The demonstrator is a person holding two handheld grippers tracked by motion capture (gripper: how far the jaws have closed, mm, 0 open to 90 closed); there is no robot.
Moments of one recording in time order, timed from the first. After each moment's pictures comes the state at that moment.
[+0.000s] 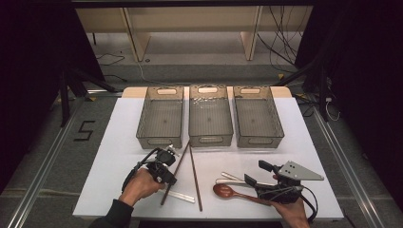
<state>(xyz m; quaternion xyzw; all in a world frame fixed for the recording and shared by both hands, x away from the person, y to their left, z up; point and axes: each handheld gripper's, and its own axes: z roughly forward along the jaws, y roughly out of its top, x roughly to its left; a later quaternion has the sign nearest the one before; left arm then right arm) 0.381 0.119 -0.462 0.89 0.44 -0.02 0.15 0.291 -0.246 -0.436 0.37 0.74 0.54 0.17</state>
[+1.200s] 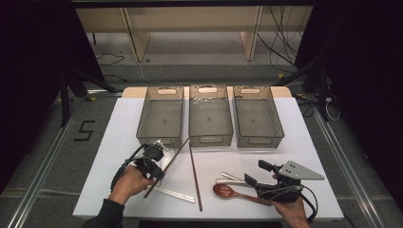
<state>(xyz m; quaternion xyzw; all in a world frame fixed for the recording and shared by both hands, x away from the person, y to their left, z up) 0.383 0.147 -0.446 0.87 0.48 0.02 0.14 0.293 -0.246 -0.437 0.37 0.74 0.54 0.17</state>
